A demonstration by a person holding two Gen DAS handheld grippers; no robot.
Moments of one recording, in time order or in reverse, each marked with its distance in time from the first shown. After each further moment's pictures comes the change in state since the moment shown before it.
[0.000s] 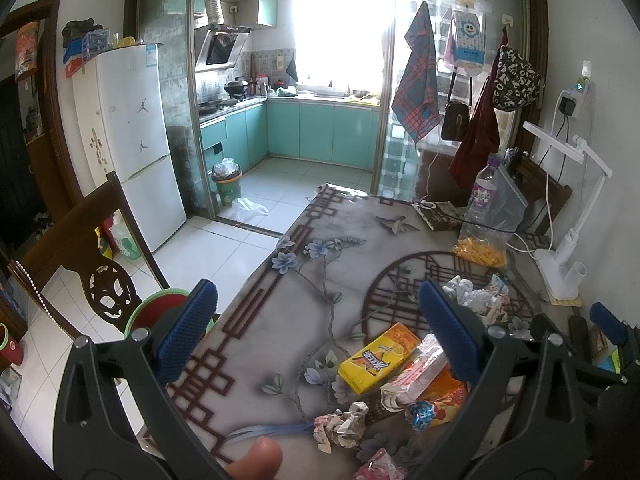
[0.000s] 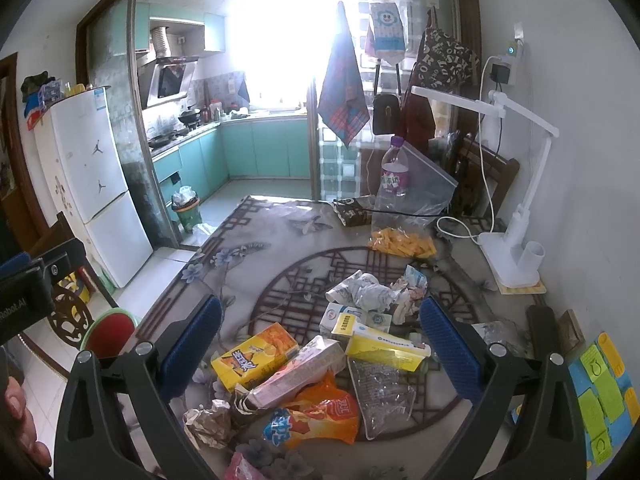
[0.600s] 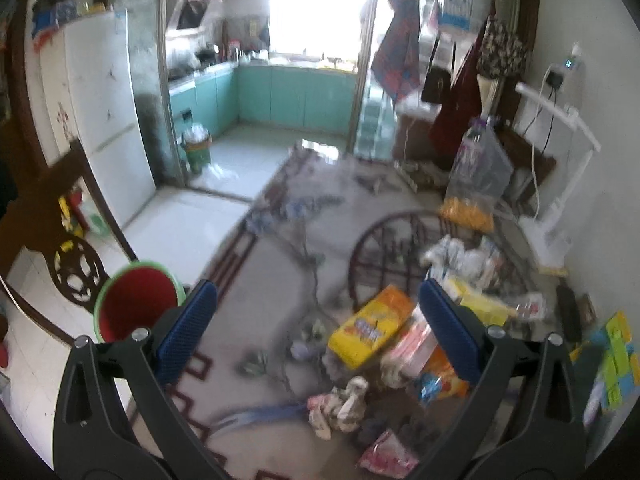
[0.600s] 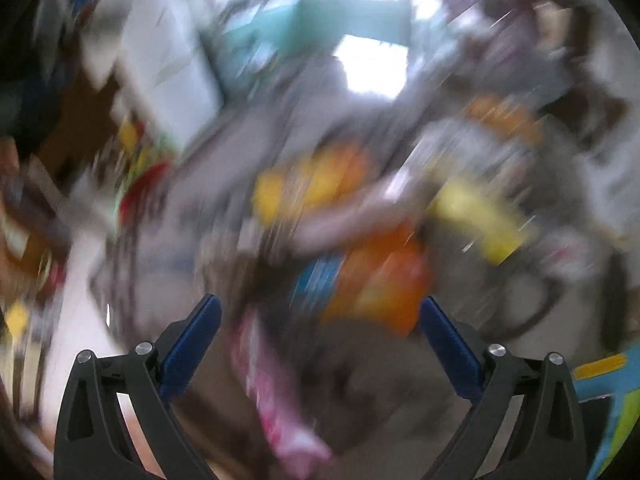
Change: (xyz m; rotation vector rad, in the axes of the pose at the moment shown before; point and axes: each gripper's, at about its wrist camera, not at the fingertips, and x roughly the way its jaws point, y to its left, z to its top) left arm 0.054 0.008 -0.037 0.017 0.158 -0.131; right arm 0.085 0.026 -0.150 -0.286 0.620 0.313
